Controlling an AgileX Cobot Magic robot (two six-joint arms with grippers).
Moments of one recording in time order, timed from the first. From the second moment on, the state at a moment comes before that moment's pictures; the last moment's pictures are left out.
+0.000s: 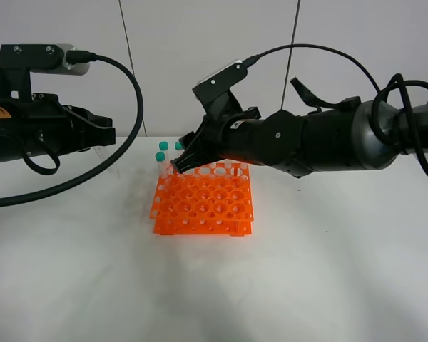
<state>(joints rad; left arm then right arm) -0.35 1.24 -0.72 -0.41 -0.03 0.24 0.68 1.83 -1.12 0.73 -0.23 -0.92</state>
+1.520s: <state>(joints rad) -0.35 1.24 -0.72 -0.41 -0.01 0.24 0.15 1.83 -1.12 -0.01 0.24 -0.12</state>
